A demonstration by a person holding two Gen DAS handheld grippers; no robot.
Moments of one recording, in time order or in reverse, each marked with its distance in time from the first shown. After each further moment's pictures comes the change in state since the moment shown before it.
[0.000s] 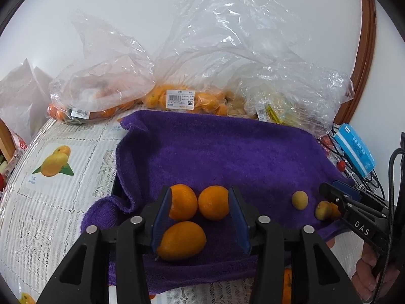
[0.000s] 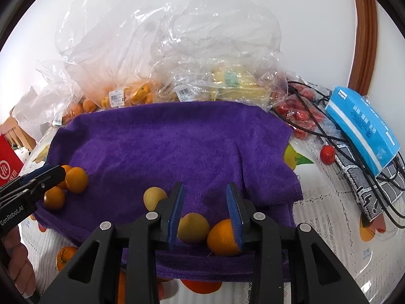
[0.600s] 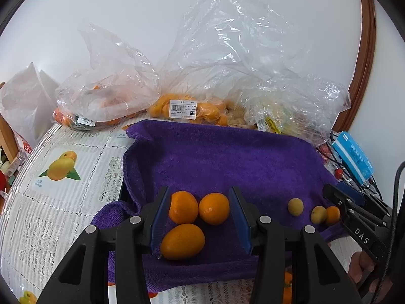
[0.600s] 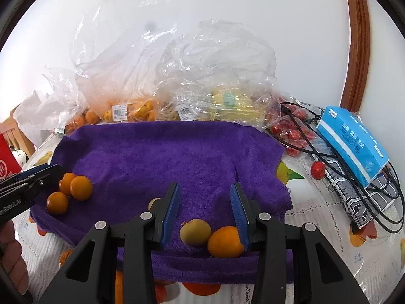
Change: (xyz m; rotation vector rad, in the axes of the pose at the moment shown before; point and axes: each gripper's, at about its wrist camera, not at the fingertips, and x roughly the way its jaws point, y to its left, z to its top) left arm -0.013 0.002 0.001 -0.013 -0.039 0.000; right arm -0.020 0.006 -0.002 -0.022 -0.111 -0.032
